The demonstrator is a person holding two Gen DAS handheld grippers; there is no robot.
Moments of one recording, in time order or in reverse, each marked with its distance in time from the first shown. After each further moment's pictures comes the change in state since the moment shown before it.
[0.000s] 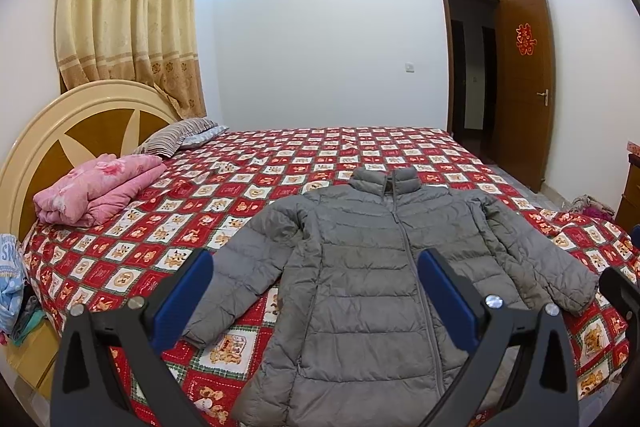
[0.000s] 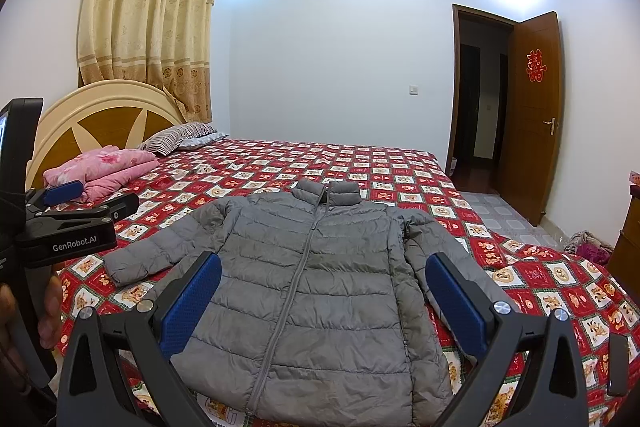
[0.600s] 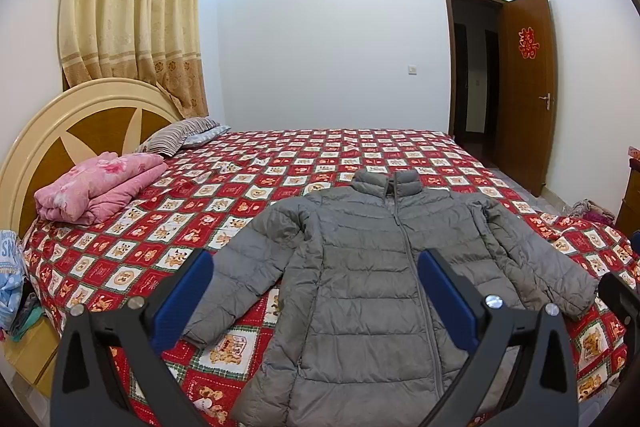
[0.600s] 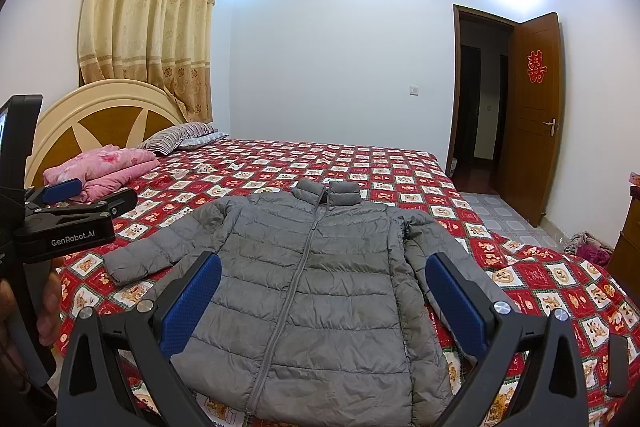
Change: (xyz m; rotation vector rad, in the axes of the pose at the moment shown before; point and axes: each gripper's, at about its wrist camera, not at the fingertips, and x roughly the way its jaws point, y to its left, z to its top) left arm -0.002 0.004 0.000 -0.010 -0.005 0.001; right arm 0.000 -0.001 0.000 0.001 0.001 0.001
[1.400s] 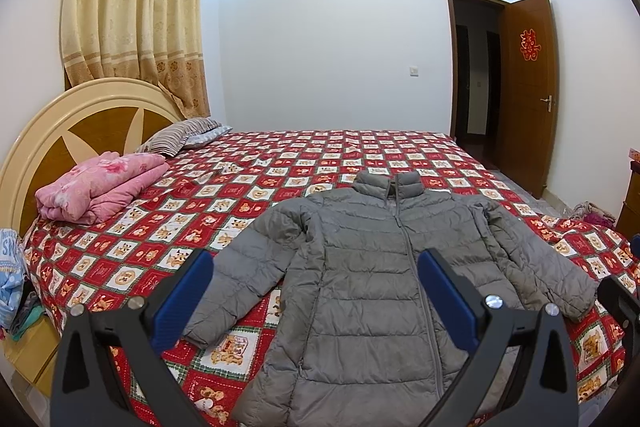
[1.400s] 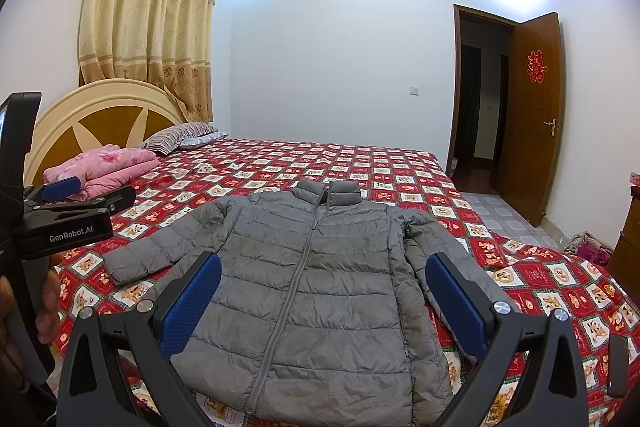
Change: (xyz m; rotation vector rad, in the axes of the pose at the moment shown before) left arm 0.001 0.000 0.000 -0.004 -0.001 0.004; right arm 0.001 0.000 -0.001 0.000 0.002 0.001
